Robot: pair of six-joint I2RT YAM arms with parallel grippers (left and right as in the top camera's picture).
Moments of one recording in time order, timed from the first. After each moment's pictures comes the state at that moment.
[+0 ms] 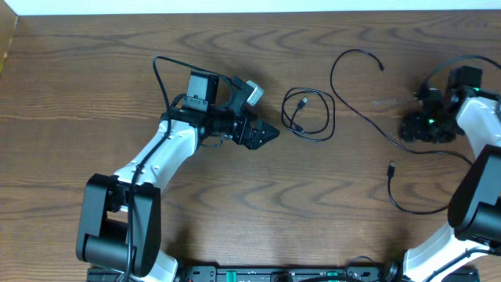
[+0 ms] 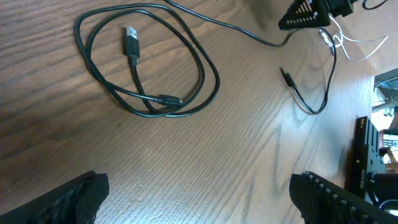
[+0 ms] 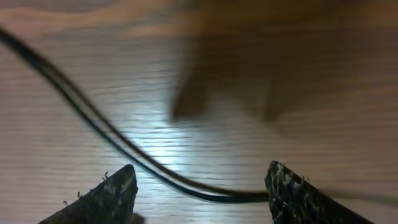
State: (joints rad) left arm -0.26 1.71 1.04 -0.32 0.83 0.14; right arm -0.31 1.88 1.26 -0.81 -0.13 -0.27
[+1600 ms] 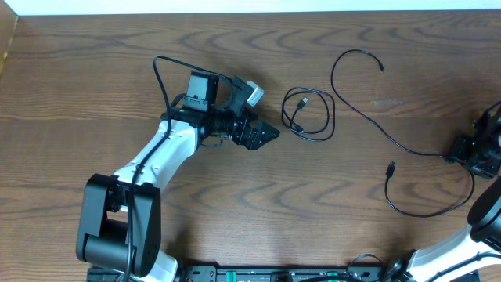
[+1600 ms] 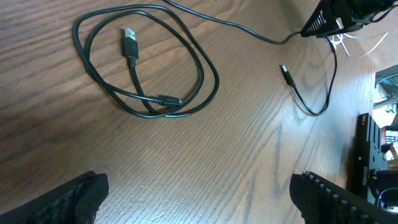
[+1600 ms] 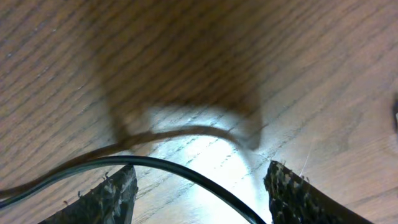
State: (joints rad) left arm -0.26 1.71 1.04 -0.32 0.84 0.17; right arm -0.60 1.89 1.19 -0.79 0.06 -0.05
